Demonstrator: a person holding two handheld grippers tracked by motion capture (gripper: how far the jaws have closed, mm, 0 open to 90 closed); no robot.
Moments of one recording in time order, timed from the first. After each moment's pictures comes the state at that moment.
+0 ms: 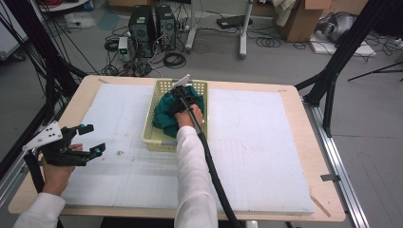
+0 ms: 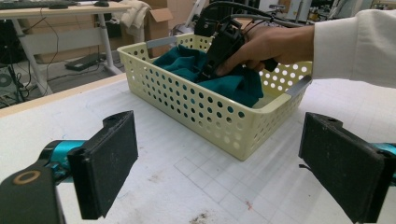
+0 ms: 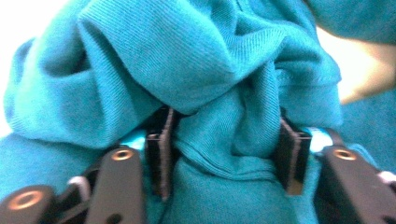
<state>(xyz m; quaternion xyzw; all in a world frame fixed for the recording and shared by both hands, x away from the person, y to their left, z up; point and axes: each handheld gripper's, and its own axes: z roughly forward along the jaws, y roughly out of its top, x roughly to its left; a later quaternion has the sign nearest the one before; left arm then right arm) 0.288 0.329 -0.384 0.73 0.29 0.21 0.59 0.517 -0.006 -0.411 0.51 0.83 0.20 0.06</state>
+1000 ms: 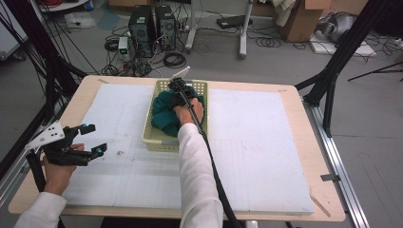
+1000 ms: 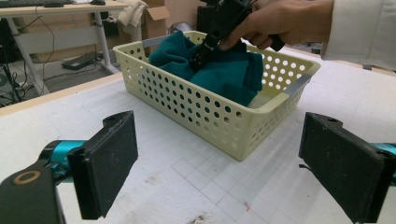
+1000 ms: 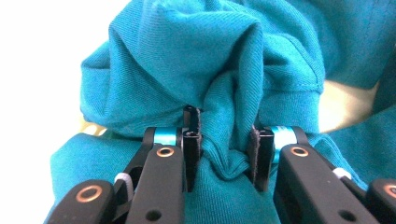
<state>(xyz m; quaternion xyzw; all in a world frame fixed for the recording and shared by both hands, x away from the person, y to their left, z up) 0.290 0.325 -0.384 0.73 0.28 0.20 0.59 0.502 -0.006 -0.368 0.48 0.83 0.26 0.06</state>
